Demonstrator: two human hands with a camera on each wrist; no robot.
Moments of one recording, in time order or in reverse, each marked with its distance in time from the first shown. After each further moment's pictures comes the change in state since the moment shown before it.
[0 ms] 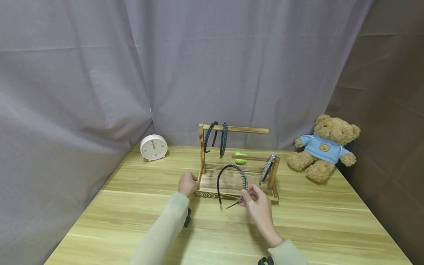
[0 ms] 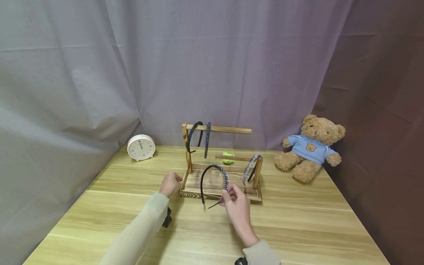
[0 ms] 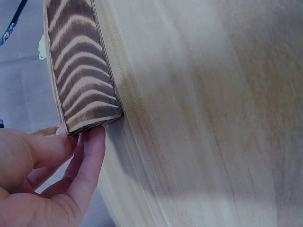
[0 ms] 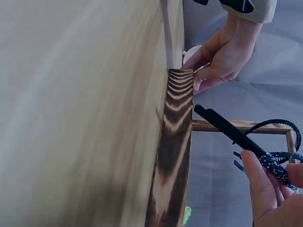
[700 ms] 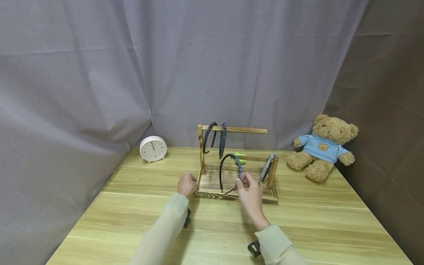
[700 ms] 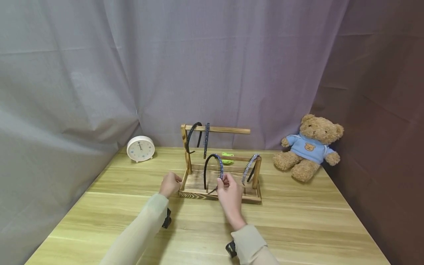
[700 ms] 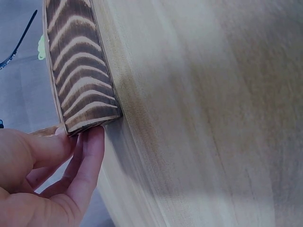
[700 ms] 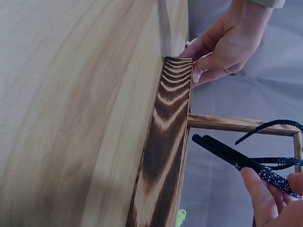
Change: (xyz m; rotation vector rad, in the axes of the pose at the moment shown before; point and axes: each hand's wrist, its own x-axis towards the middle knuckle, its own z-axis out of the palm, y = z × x) left_hand 0.001 -0.002 0.001 -0.003 -0.002 0.000; right_hand 0.028 -0.010 0.022 -0.111 0.109 -0.141
